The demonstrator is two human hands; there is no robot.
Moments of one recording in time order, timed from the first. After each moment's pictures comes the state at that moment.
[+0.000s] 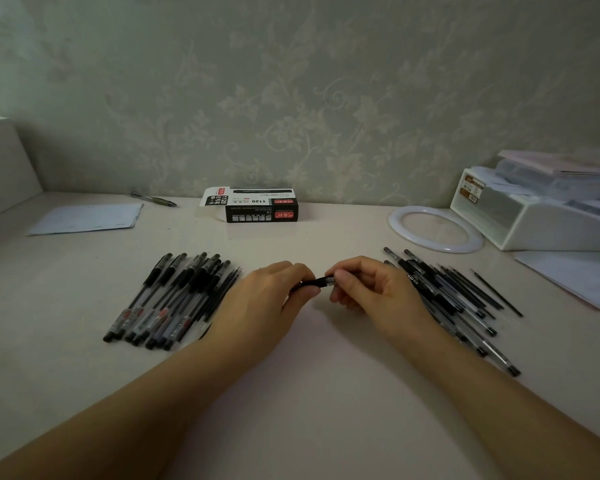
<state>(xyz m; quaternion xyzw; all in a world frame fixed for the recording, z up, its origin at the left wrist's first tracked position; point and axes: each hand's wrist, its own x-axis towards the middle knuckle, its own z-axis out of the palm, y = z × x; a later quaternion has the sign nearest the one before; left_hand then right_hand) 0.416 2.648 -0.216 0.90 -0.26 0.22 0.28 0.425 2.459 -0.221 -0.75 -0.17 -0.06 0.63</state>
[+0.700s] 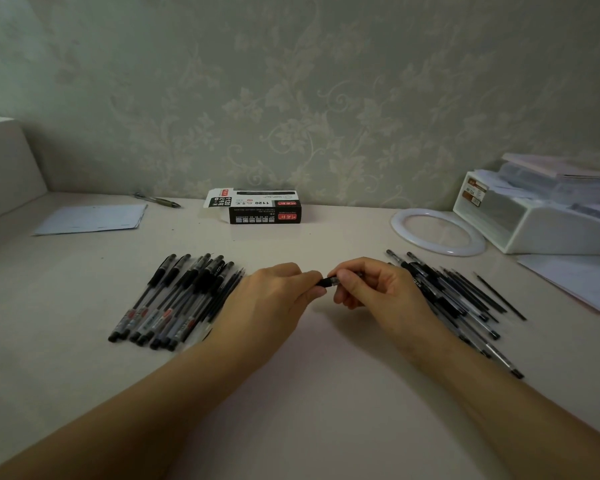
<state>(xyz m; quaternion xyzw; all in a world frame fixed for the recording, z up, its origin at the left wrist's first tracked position) 0.407 2.647 -0.205 0.89 -0.28 0.25 0.24 0.422 2.460 -0.213 -0.75 -0.16 -0.05 0.64</state>
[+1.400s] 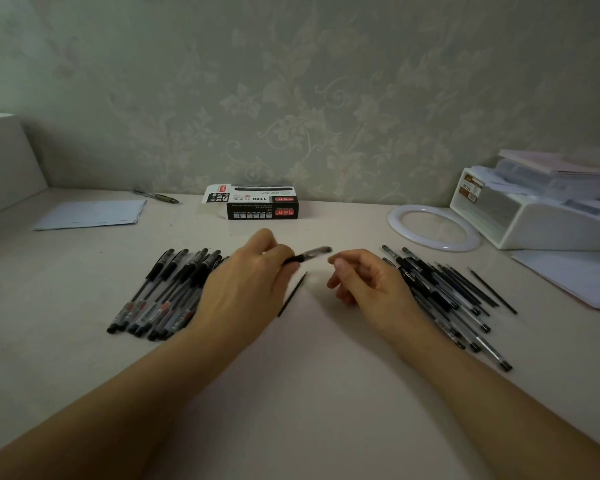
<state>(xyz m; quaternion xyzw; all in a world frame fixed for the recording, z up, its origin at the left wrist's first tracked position) 0.410 2.653 -0.199 0.91 -0.18 0.31 0.20 0.427 2.460 -0.225 -0.77 -0.13 -0.08 0.62</state>
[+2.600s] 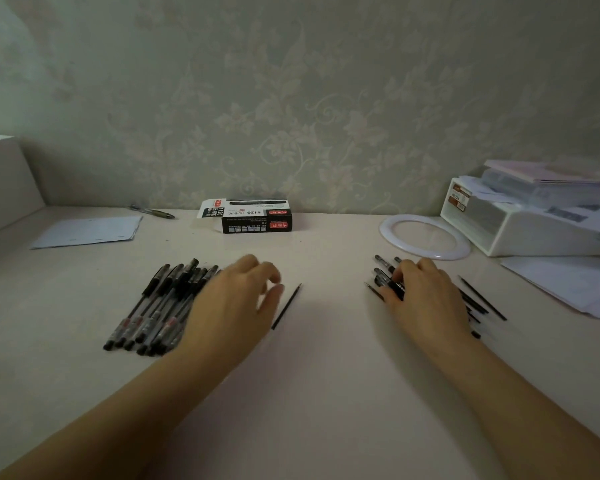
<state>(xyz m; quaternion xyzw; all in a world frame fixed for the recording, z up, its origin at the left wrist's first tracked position) 0.406 2.660 -0.203 0.92 -0.17 0.29 0.21 0.424 2.411 -0.209 -0.98 0.06 -0.19 0.09</state>
